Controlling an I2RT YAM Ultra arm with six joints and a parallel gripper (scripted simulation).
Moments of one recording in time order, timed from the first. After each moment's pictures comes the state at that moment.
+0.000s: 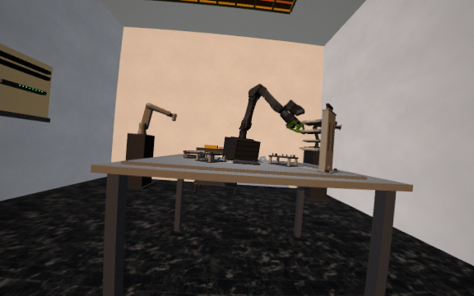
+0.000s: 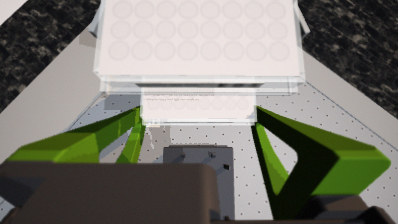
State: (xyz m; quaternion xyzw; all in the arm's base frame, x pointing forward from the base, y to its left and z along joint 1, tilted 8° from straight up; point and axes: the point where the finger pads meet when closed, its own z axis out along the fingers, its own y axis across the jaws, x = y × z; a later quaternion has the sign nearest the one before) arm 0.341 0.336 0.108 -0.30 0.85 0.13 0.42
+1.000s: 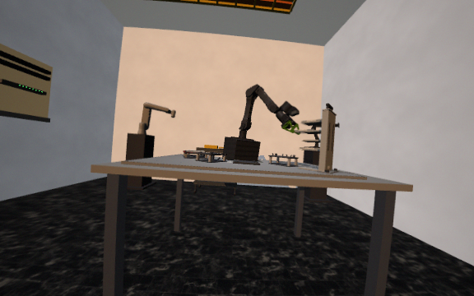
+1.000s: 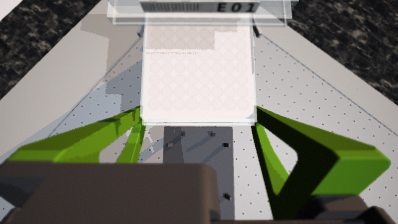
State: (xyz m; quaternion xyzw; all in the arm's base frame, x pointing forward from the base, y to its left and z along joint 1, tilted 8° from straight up) arm 0.314 0.315 0.103 -0.30 0.85 0.13 0.41
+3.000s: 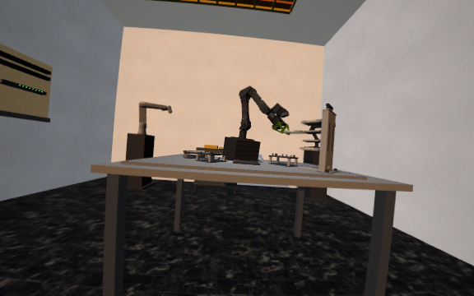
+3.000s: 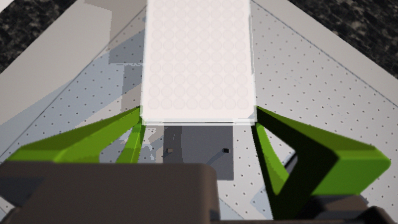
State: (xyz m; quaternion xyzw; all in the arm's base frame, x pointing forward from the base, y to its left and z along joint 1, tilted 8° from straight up) arm 0.257 0.270 0.094 -0.30 0.85 0.13 0.41
